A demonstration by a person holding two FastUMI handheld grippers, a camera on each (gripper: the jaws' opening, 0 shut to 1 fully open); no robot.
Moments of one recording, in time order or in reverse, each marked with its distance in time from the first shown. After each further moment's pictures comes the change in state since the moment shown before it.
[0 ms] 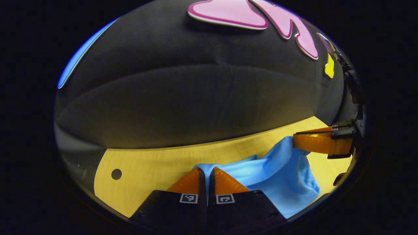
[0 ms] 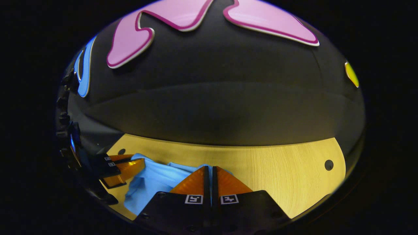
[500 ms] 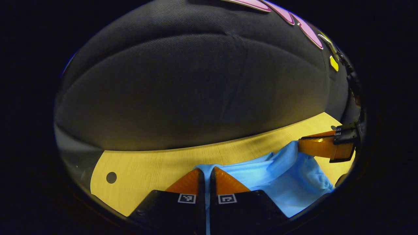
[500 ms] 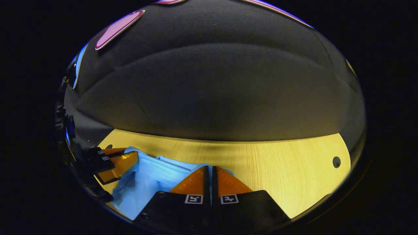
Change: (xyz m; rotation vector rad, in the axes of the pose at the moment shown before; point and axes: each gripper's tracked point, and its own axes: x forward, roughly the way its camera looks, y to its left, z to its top) left arm 0.014 0.011 -0.005 -0.001 -0.018 0.044; right arm 0.037 -0.011 -0.023 -0.016 0.012 -0.031
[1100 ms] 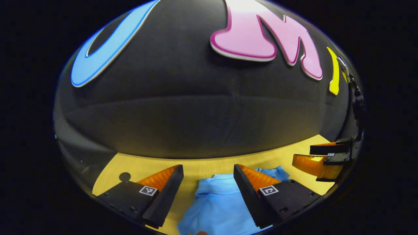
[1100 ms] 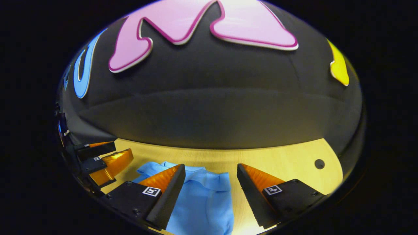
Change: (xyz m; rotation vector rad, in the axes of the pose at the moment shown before) left arm -0.081 0.006 0.051 -0.100 -0.164 0.051; right arm -0.094 -0.004 0.042 0.006 -0.148 -0.058
